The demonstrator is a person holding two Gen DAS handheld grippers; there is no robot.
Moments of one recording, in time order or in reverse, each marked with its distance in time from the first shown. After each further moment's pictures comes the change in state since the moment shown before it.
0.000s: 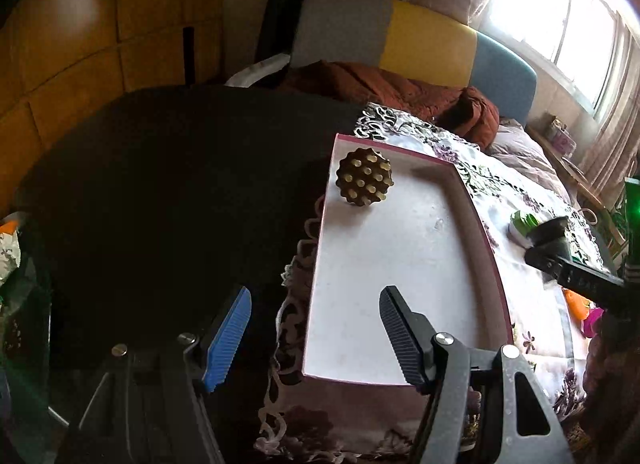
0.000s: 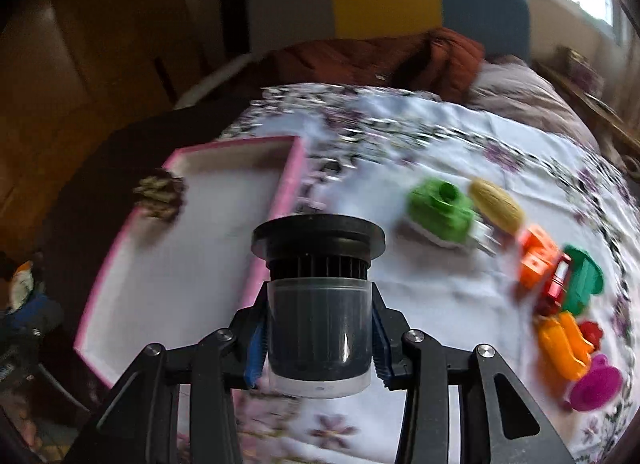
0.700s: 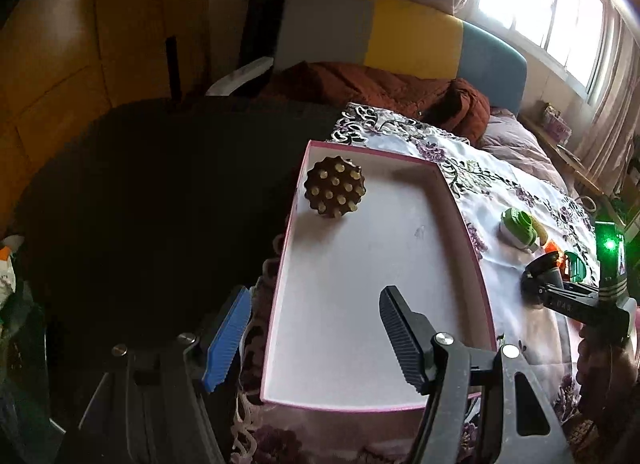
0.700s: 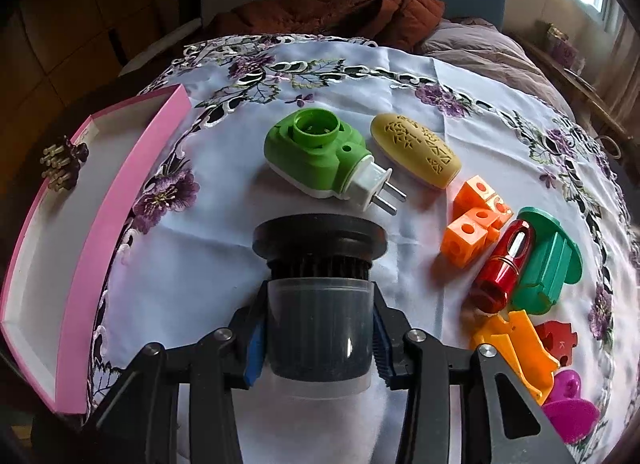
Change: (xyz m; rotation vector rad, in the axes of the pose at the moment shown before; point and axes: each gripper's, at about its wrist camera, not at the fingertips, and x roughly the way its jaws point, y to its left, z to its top) left arm 0.011 -0.030 0.017 0.056 0.011 -0.007; right arm 0.038 -0.096 -0.018 0.028 0.131 -0.147
